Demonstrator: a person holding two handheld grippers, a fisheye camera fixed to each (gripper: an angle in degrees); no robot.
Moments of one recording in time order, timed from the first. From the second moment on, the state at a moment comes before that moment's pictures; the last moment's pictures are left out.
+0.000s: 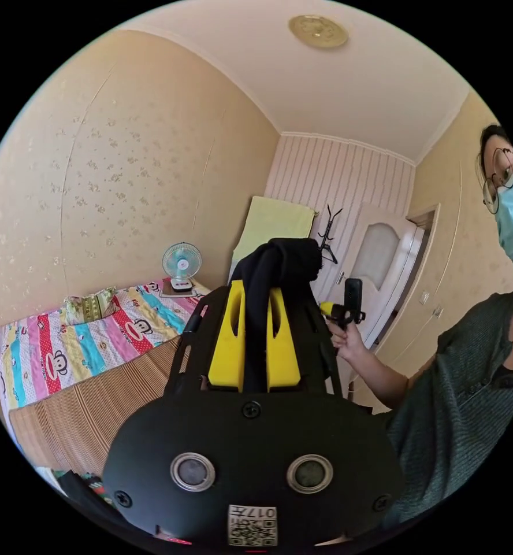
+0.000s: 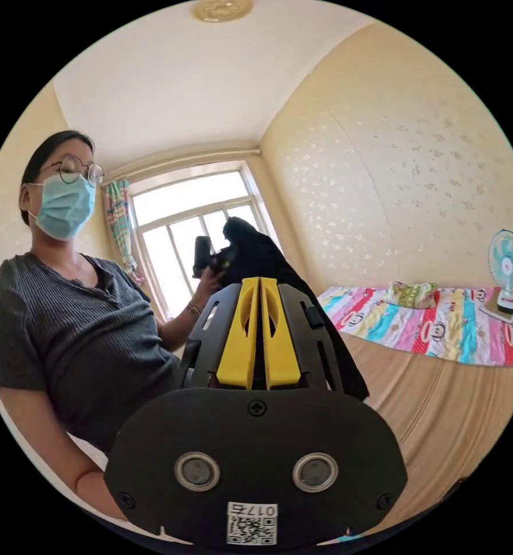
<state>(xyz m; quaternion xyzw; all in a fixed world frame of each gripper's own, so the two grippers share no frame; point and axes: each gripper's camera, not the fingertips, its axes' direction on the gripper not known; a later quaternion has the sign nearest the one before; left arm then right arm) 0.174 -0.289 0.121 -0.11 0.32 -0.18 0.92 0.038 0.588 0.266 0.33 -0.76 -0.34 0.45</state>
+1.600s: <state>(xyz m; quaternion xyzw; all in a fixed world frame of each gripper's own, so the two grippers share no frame) -0.122 -0.477 0.075 0.00 0.24 -0.22 0.95 0.247 0.562 -0.108 0.49 -0.65 -0.37 0.45</state>
